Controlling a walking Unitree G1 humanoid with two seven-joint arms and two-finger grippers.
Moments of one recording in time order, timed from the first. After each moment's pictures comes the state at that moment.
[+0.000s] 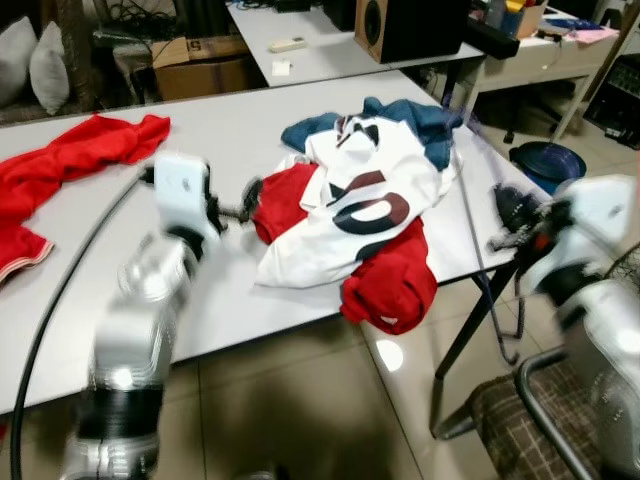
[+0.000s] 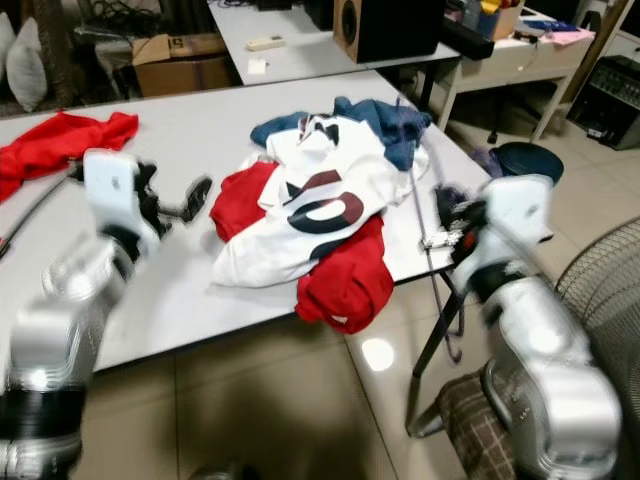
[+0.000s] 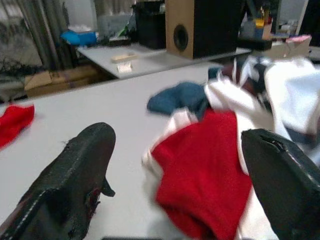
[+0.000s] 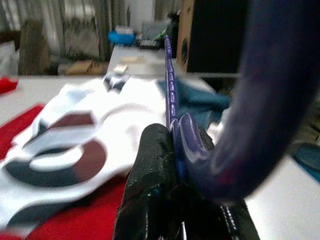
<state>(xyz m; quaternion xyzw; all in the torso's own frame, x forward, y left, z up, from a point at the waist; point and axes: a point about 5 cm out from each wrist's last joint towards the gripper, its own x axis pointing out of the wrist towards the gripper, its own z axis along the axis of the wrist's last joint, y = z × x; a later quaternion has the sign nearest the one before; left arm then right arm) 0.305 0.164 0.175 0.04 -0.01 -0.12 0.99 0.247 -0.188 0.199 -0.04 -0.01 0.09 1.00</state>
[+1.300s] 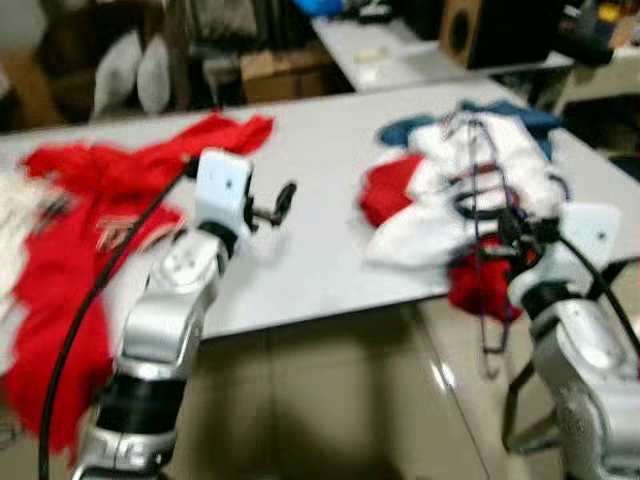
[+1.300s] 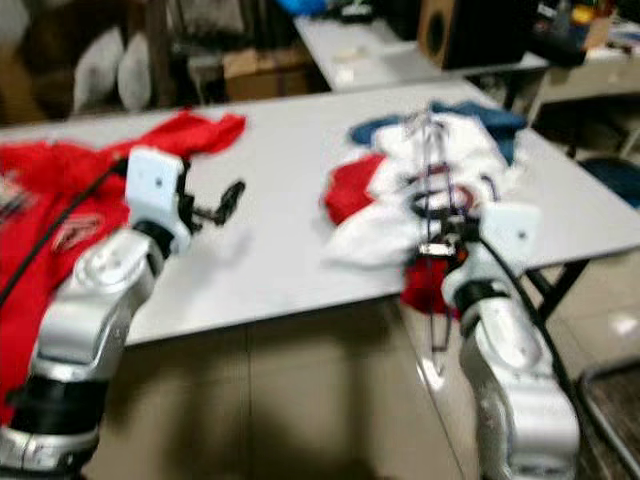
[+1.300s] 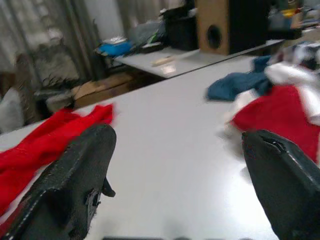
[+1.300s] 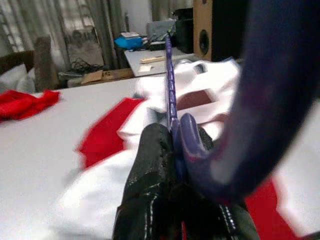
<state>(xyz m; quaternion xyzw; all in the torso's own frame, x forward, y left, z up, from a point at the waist) 0.315 0.141 0.186 0.08 -0.01 -0.14 0.99 0.247 -0.182 0.180 0.05 0.00 -0.02 1.00</state>
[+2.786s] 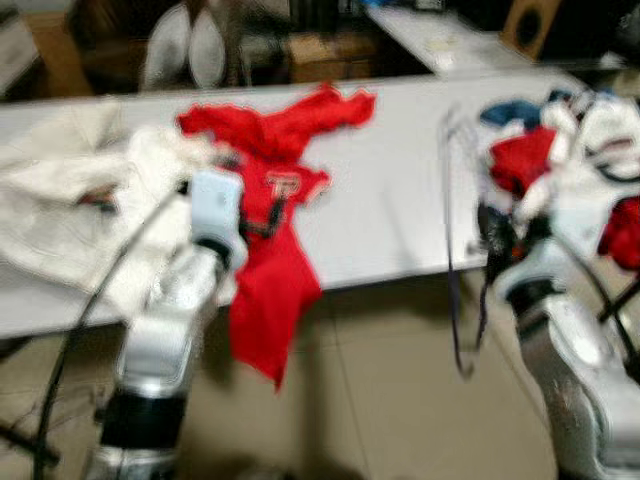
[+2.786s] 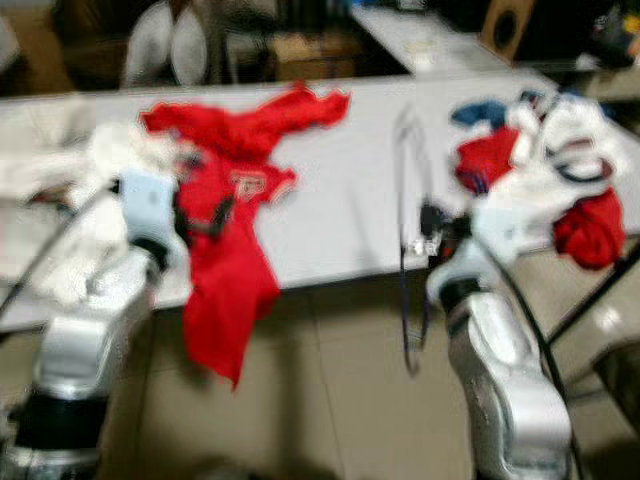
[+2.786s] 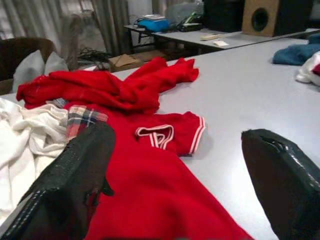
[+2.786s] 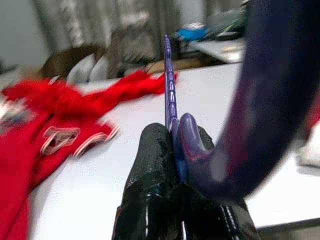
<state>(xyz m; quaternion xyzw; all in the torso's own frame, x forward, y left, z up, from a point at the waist) 0.306 0.143 0.168 0.06 0.01 -0.12 0.99 0.249 -0.172 0.173 0.05 0.02 0.07 1.00</state>
